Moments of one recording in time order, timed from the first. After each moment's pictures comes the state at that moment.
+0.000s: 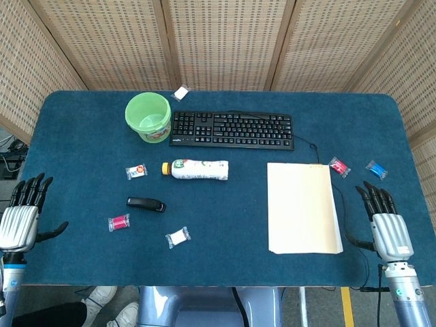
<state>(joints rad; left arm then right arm) -0.16 -1.26 -0.08 -1.53 1.43 1.44 0.12 0.15 -1.21 0.09 -1.56 -1.48 1.43 0.09</state>
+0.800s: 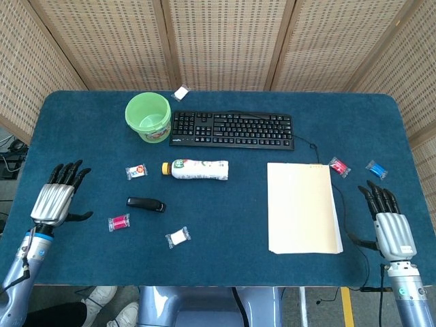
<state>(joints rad) -0.36 -1.24 -0.15 -1.58 1.29 1.13 0.28 0.15 -1.20 0.10 -1.56 -1.47 1.42 0.11</state>
